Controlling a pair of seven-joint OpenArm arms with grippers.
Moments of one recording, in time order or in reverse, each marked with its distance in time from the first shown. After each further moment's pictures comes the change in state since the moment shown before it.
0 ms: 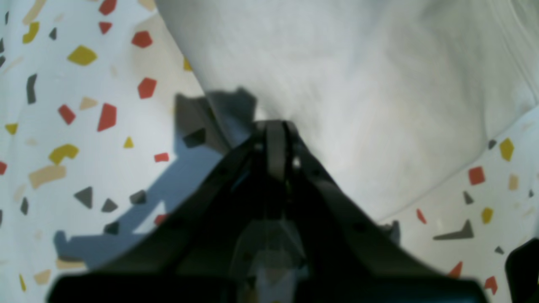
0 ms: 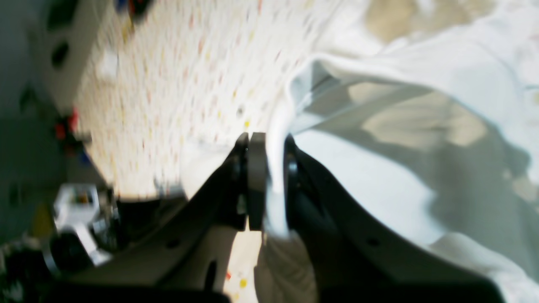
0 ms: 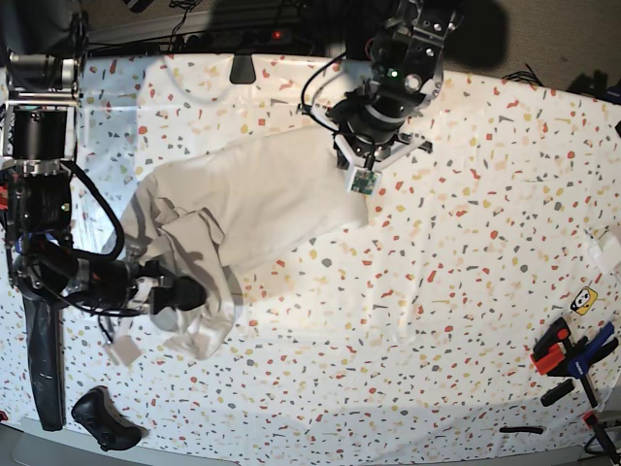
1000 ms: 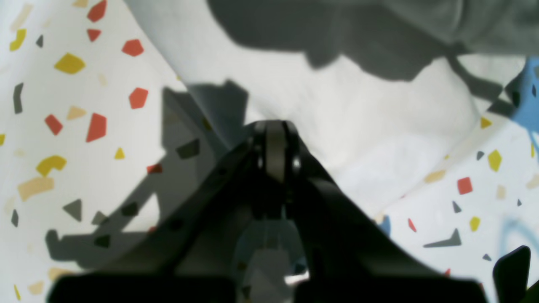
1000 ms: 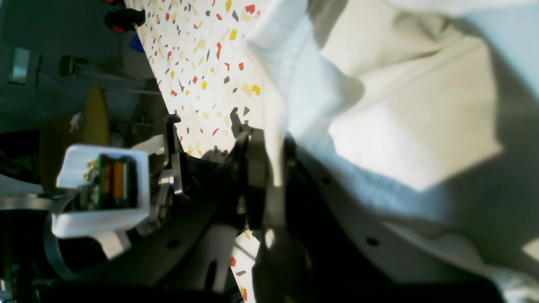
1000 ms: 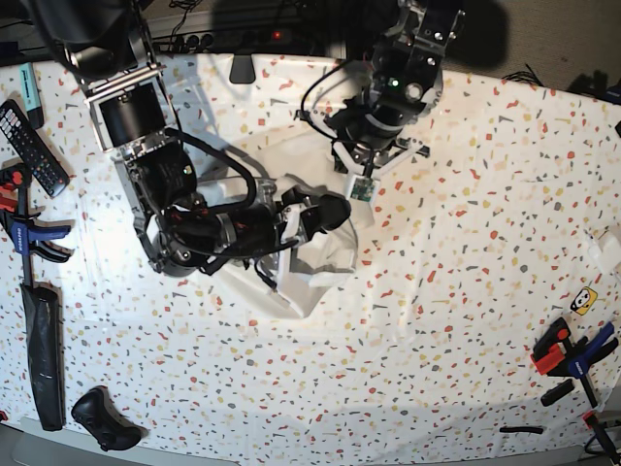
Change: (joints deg) left arm -1.7 0.1 0.4 -0.4 -2.3 0.7 2.1; right arm -2.7 -13.8 -18.5 0.0 -3.0 0.0 0.2
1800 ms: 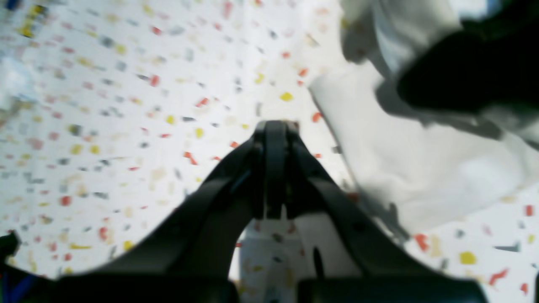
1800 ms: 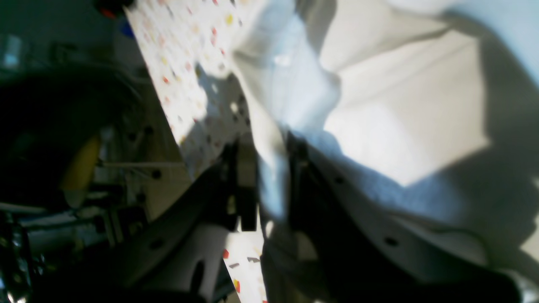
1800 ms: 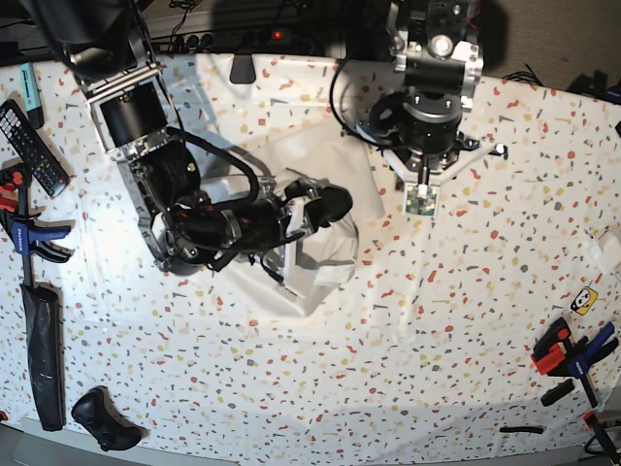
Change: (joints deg) left arm 6.4 -0.2 0.2 27.9 23.4 11.1 12.9; right arm 0.3 0.3 -4.2 0.0 -1.4 0.0 0.1
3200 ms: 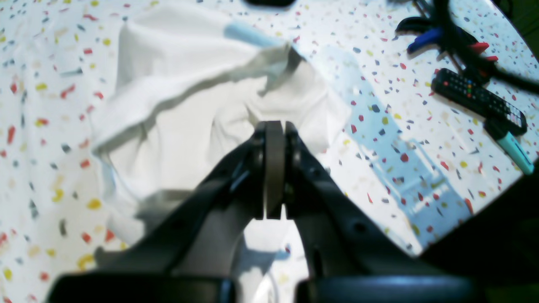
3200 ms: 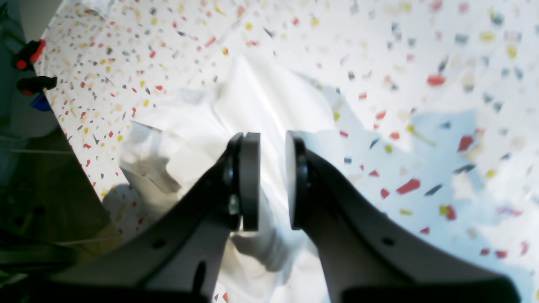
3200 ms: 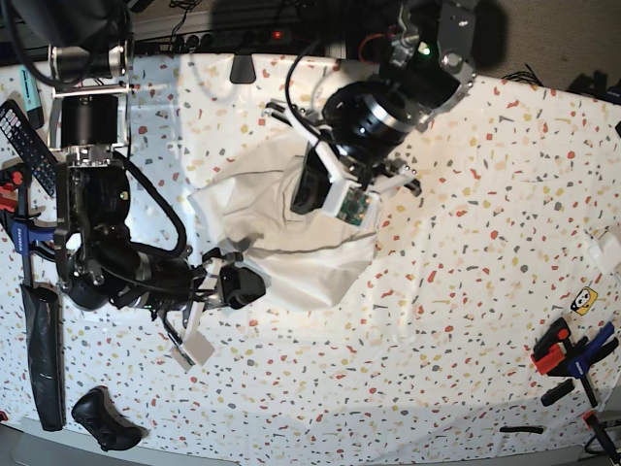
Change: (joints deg) left arm -2.4 3.8 0.0 0.0 -26.8 -22.4 -11.3; right arm 0.4 3.5 22.7 11.3 -10.5 0.0 -0.5
